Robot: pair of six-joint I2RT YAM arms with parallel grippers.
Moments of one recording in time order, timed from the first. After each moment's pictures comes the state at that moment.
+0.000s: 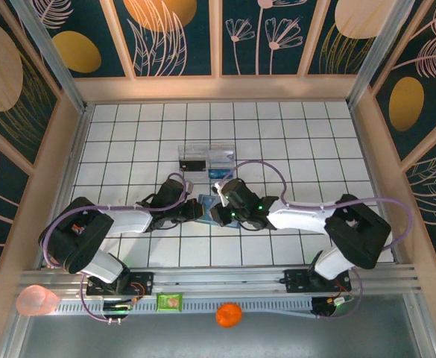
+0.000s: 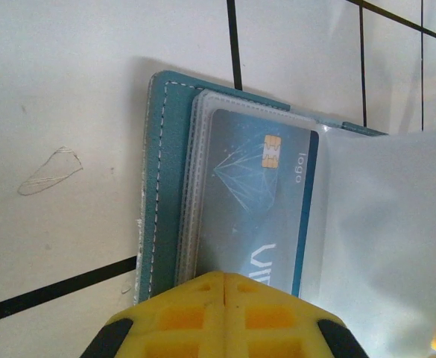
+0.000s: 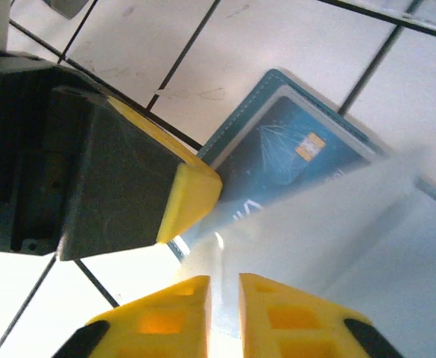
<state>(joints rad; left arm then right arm) -0.65 1.52 0.48 0.22 0.33 -0.82 0.97 1.49 0.69 0.00 -0.10 0.45</state>
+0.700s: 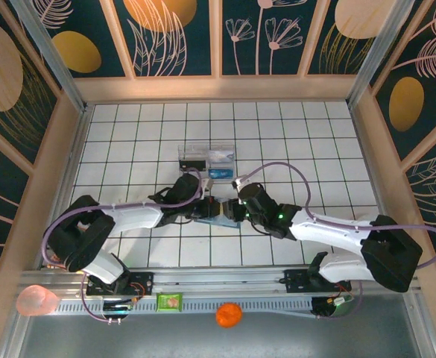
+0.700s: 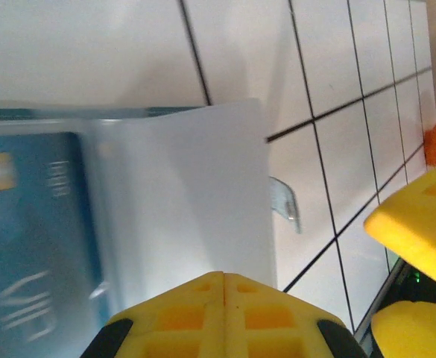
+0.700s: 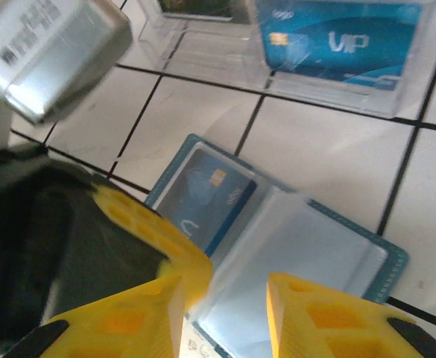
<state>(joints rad) -0.80 1.58 0.66 0.15 0.39 -0.79 0.95 1.23 0.57 -0.02 0.11 0.55</state>
